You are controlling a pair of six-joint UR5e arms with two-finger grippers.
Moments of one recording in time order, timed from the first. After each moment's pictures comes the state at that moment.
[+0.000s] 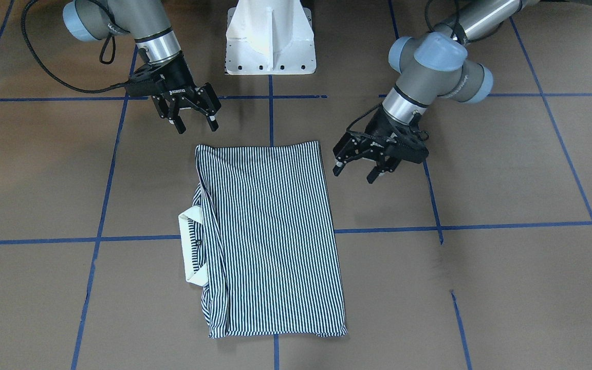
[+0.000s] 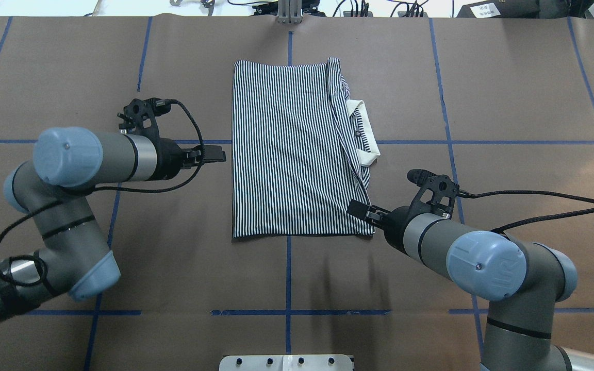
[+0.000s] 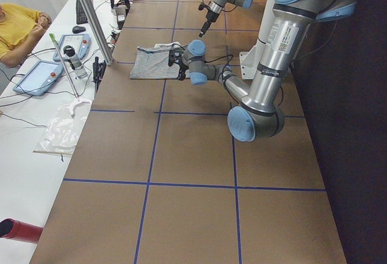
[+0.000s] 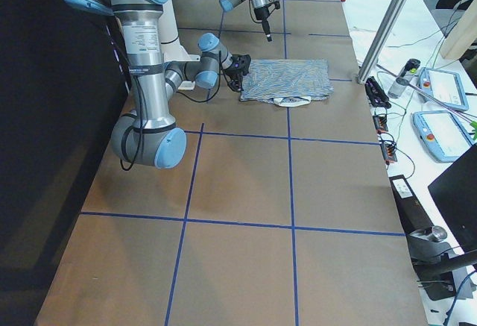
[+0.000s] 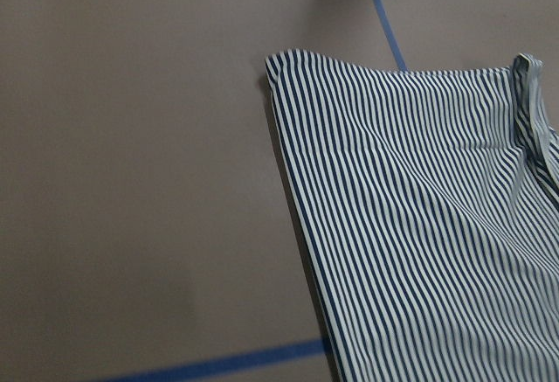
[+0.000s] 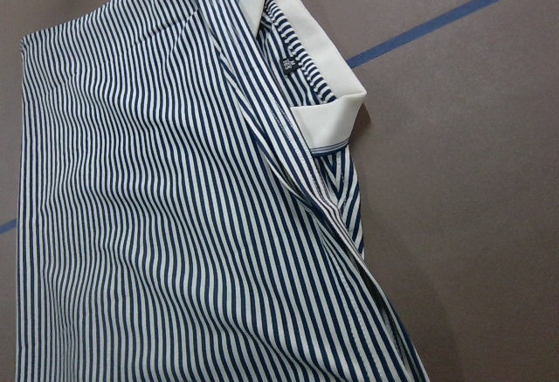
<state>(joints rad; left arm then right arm) -0.54 -1.93 -1.71 -2.35 -1.69 -1.49 0.32 -1.37 2.00 -1.08 1.36 1.71</state>
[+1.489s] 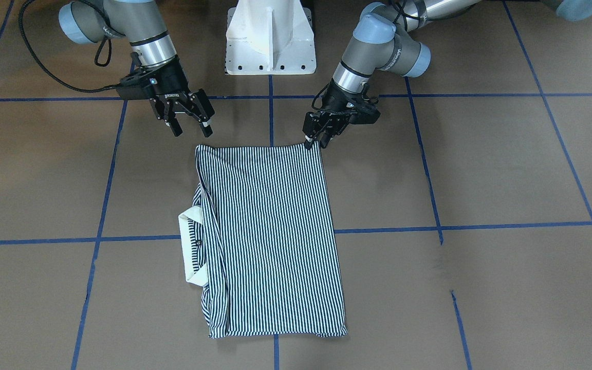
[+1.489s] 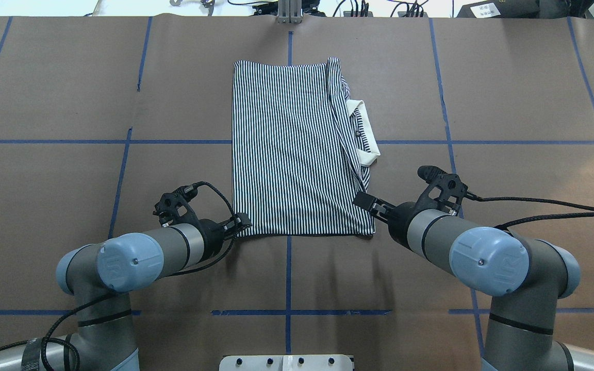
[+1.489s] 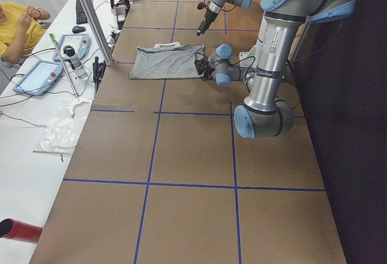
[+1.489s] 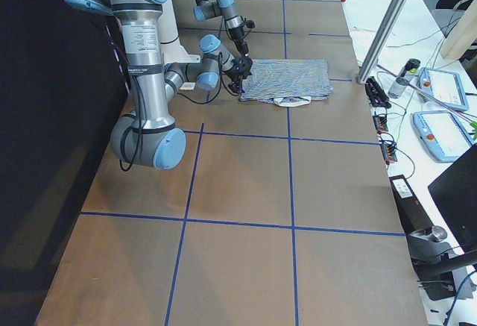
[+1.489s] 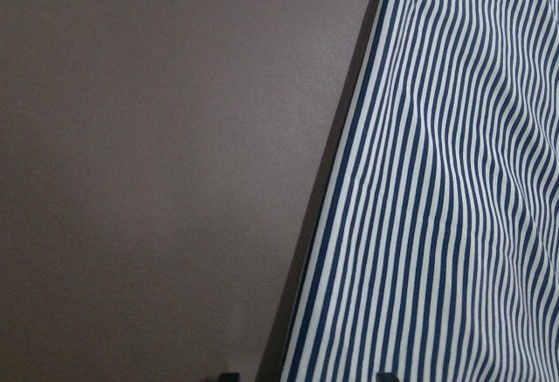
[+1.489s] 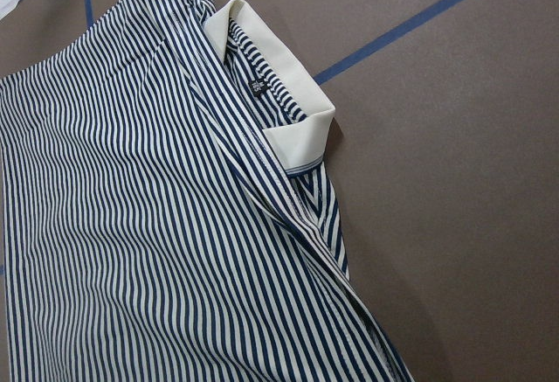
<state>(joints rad) -0.31 -1.94 -1.70 -2.30 -1.46 -1.84 0.34 -1.38 1.99 -1.08 1.36 1.78</state>
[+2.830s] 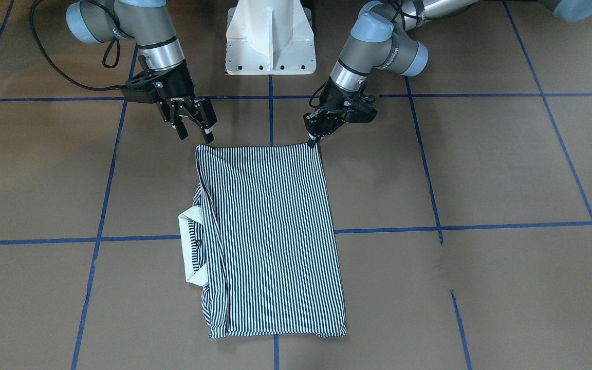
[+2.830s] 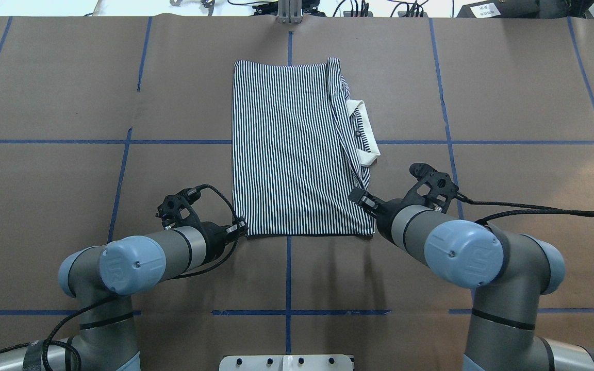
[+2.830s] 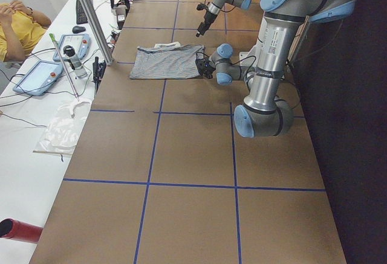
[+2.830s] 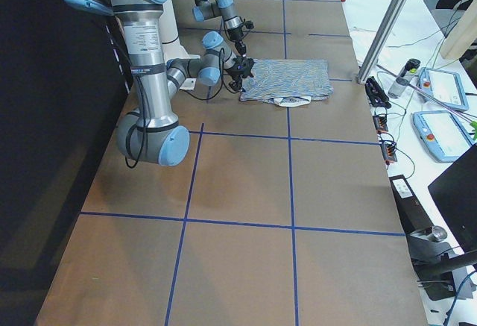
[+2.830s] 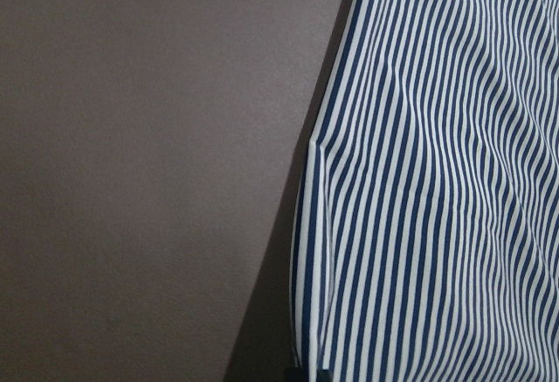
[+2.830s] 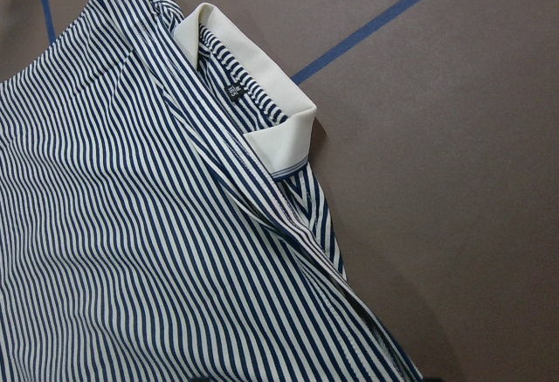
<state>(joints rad) -0.30 -1.95 -1.70 -2.30 -1.46 -1.83 0.34 -1.28 1.98 -1.27 1.36 1.91</state>
